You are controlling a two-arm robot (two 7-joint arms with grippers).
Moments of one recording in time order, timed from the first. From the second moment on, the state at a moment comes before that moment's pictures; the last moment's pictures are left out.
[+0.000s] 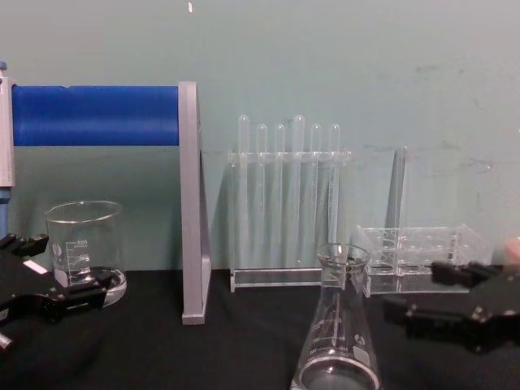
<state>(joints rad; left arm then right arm) -0.20 0.60 0.45 -1.41 -0.25 -0.12 0.03 0.14 0.50 -0.36 -1.52 0.39 -0.02 0.49</state>
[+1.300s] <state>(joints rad) -0.20 0.60 0.45 -1.41 -0.25 -0.12 0.03 0.21 0.32 -0.33 -1.33 -0.09 -0.10 -0.03</state>
